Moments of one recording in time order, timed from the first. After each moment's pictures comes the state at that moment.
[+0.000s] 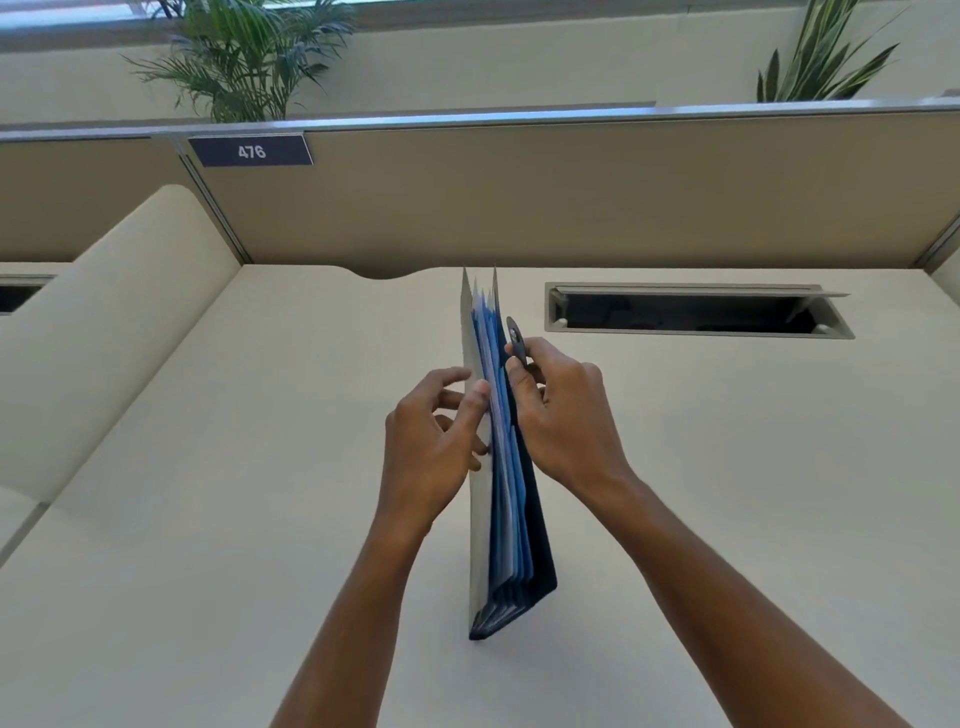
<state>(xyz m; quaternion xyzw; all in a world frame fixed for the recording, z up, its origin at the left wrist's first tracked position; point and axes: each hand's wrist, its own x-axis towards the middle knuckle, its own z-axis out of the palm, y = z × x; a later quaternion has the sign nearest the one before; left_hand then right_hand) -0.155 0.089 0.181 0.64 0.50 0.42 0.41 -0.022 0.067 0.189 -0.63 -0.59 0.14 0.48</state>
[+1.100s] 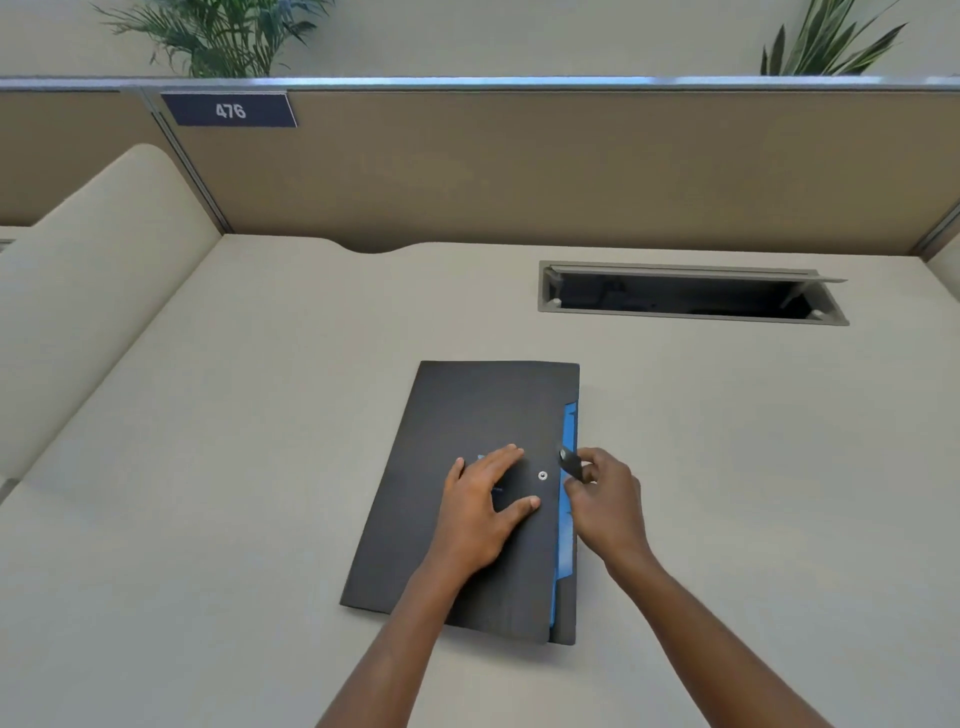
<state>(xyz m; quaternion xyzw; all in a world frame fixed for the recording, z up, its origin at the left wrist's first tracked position) -0.136 0.070 0.027 0.78 0.47 0.23 0.33 0.019 0.019 0.050 -0.80 -0.37 0.28 0.38</state>
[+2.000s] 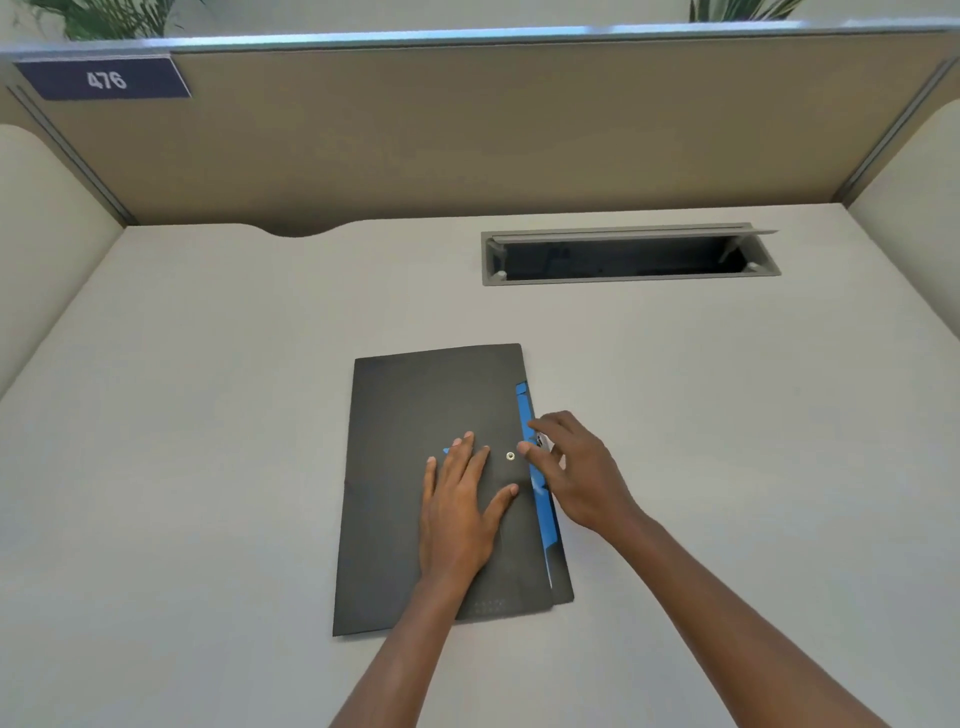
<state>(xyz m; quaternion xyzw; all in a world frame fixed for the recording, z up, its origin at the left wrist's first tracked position) -0.109 0.051 -0.018 0.82 0.49 0.22 0.20 0.058 0.013 0.038 -0.74 -0.57 0.21 0.30</state>
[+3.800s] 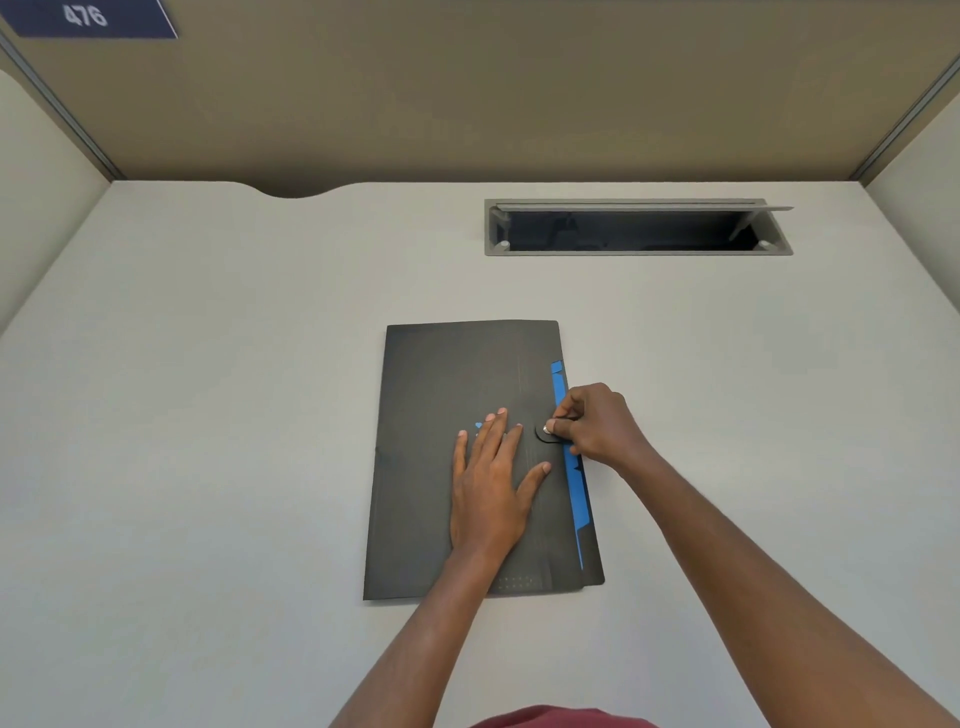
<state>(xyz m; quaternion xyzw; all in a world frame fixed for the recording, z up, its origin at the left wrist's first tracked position) -0.075 0.030 -0.015 0.83 0.49 0.21 0.19 0.090 0.037 0.042 -0.81 -0.43 0.33 0.23</state>
